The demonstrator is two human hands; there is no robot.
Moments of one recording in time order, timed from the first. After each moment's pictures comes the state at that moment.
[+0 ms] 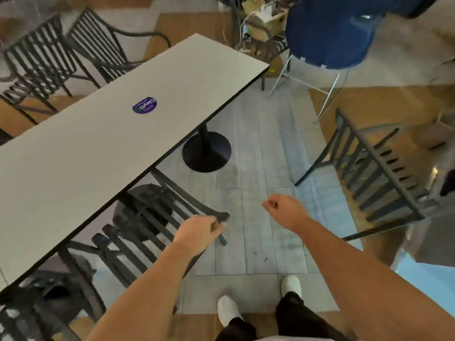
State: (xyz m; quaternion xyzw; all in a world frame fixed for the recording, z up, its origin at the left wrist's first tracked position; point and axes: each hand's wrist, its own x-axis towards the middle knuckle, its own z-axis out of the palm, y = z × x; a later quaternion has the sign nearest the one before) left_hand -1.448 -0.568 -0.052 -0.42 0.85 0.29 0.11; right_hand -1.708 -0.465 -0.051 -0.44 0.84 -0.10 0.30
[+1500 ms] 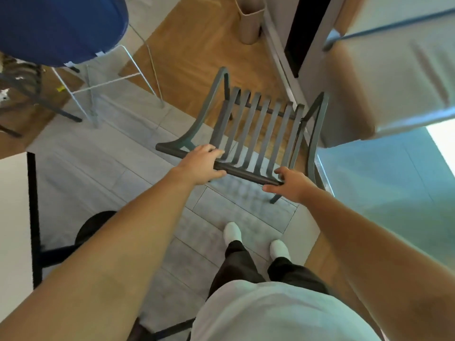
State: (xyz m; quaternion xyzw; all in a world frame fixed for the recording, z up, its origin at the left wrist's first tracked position) left_hand -2.159 -0.640 -0.088 0.11 0.94 0.11 0.29; right_hand -2.120 -0.349 -0.118 0.04 0.89 -0.23 0.39
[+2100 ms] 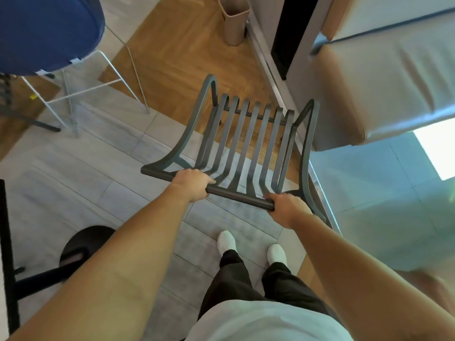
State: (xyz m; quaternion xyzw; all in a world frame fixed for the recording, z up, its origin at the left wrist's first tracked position) left_hand -2.193 -0.639 -0.120 0.17 0.91 -0.04 0.37; right_hand -2.119 -0.357 -0.145 -0.02 0.92 -0.12 0.38
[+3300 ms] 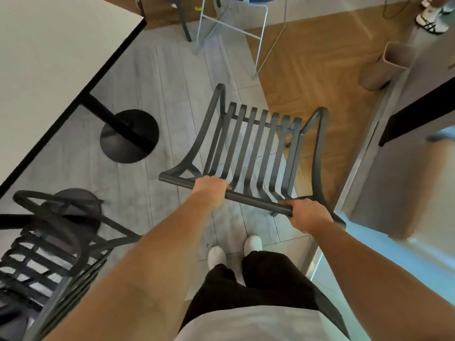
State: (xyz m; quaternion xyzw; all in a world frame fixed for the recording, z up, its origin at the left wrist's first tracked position) left_hand -1.963 -0.523 -0.132 -0.23 0.91 0.11 0.33; right_hand -2.121 -0.287 -0.131 -0.38 0.85 0.08 0.35
